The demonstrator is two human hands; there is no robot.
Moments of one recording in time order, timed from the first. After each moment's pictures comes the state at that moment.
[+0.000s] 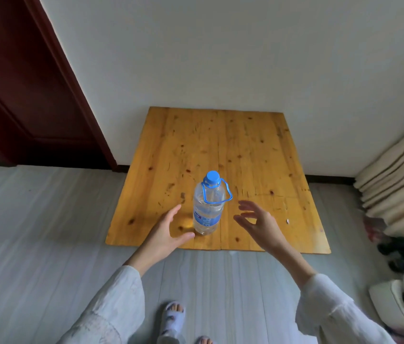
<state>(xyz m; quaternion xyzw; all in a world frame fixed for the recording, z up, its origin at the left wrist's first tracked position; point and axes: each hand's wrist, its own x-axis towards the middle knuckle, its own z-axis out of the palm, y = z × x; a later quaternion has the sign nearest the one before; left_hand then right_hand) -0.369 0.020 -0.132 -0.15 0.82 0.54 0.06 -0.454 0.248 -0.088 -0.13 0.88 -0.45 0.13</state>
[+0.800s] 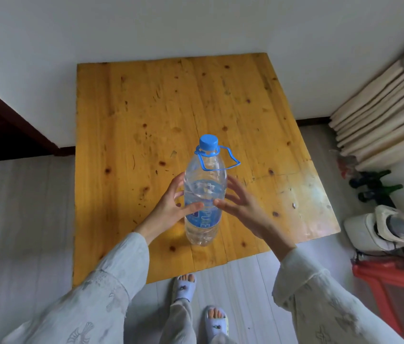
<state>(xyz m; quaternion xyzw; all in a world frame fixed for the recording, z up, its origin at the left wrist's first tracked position) -0.570 -0.021 -0.191 -0.05 0.73 0.65 0.20 -0.585 0.172 -0.170 0.01 0.74 -0.62 0.27</state>
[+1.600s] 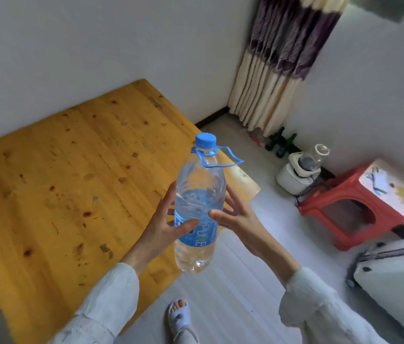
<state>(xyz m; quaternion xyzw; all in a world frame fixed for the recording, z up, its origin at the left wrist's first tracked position) -0.547 0.091 -0.126 0.18 0.73 0.60 0.27 -0.470 0.262 -0.089 0.16 0.67 -0.72 0.04</state>
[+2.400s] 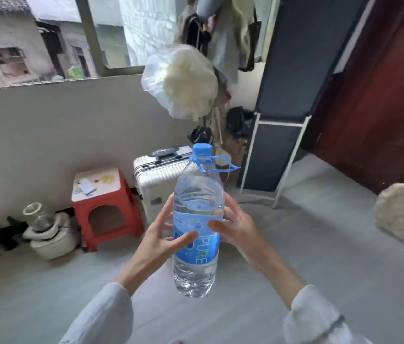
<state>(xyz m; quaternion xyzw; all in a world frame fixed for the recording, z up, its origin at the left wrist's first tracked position) 0.046 0.441 0.001 0.65 0.40 0.41 0.49 0.235 0.424 0.008 0.45 0.53 -0.55 -0.46</state>
